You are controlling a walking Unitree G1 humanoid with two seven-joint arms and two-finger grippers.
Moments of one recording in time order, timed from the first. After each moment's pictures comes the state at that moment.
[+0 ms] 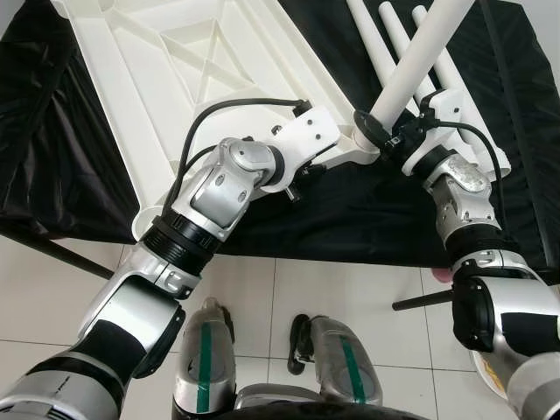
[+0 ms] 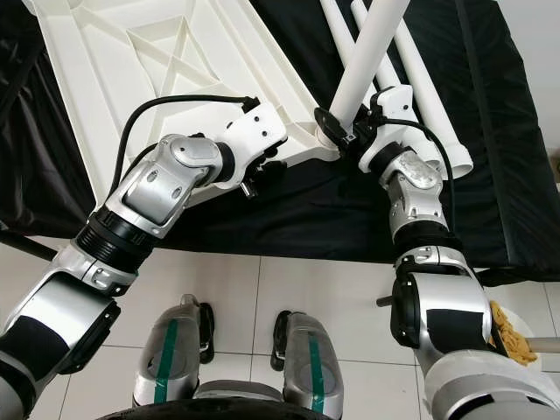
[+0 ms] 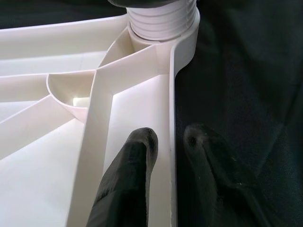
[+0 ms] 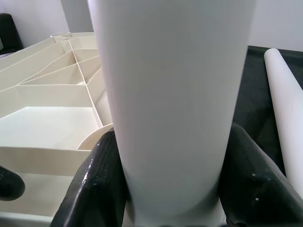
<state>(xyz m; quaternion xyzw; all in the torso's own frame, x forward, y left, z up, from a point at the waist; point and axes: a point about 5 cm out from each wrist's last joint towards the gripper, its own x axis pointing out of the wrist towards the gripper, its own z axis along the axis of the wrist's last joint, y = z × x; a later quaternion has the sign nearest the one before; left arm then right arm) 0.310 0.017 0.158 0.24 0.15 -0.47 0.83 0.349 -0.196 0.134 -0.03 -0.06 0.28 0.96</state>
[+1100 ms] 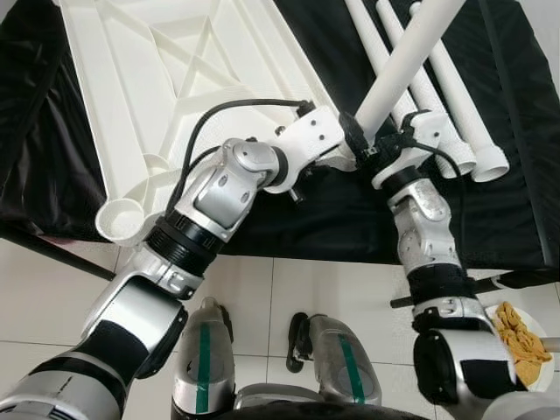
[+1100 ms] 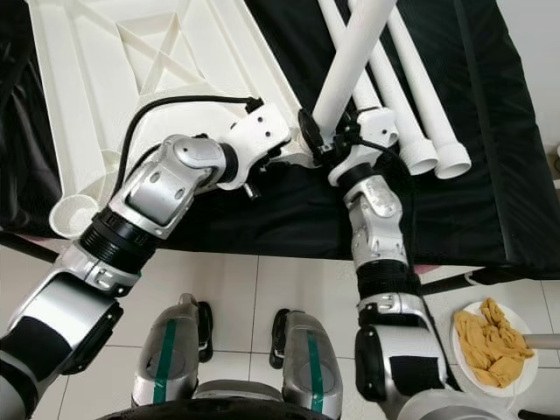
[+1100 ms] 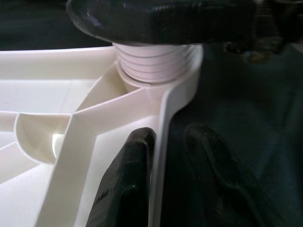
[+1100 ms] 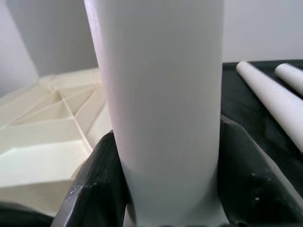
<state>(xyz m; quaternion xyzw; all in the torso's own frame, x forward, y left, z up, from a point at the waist) 0.308 0.013 0.159 0.24 0.15 -0.48 0.83 0.318 -0.143 0.132 0.07 -0.13 0.17 0.97</state>
